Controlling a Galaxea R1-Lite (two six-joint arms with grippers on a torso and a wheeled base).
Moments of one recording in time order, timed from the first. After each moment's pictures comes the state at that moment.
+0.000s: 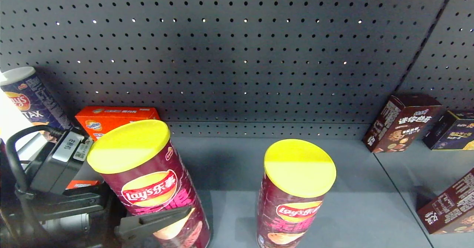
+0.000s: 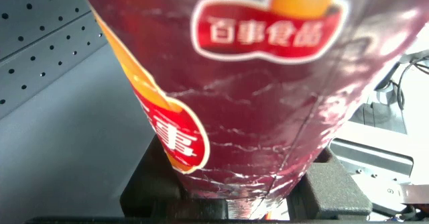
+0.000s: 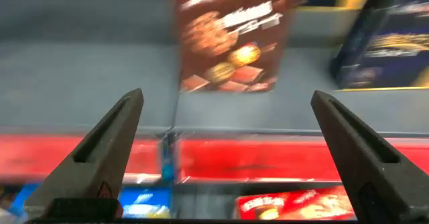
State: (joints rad) left arm -0.36 1.30 -0.36 -0.81 -0.83 0.10; right arm 0.00 0.00 0.00 -0.03 0.00 -0.03
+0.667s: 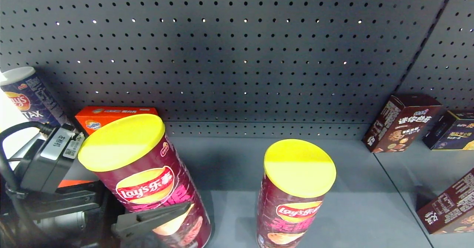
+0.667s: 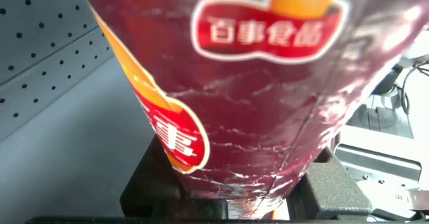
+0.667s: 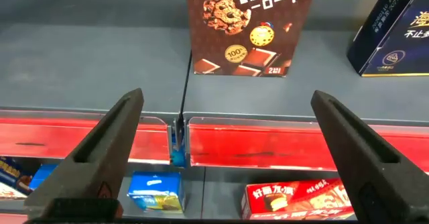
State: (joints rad) left arm -0.36 1.29 -0.35 -0.86 -0.83 0.10; right arm 0.00 0.00 0.00 0.00 0.02 -0.01
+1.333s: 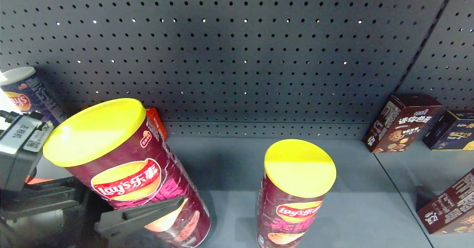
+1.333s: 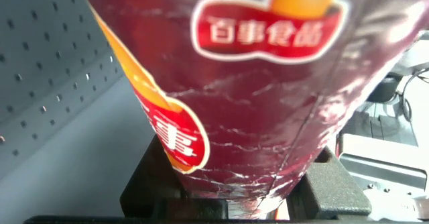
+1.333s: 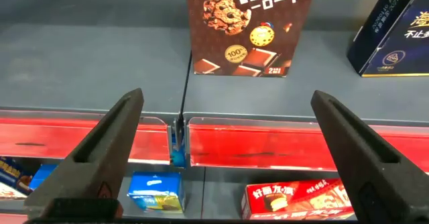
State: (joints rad) left arm -0.38 1.23 -0.39 -0.84 -0.83 0.10; right arm 0.00 0.00 0.00 0.00 0.02 -0.01
